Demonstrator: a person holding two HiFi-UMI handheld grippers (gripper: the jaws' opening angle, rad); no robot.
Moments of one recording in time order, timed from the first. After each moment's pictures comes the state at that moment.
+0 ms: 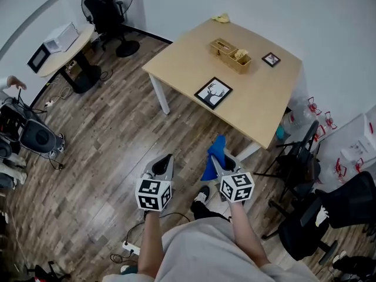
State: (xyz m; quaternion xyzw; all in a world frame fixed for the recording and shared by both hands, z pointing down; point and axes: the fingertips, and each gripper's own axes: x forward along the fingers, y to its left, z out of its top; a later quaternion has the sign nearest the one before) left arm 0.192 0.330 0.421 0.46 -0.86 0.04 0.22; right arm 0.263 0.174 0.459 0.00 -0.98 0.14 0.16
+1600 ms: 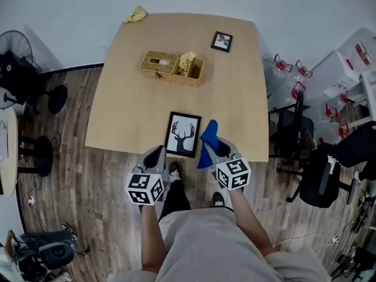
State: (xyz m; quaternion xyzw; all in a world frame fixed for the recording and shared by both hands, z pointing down) left arm -0.115 0.008 0.473 0.66 -0.70 0.07 0.26; right arm 0.023 -0.093 0.501 0.23 -0.94 0.17 0.17
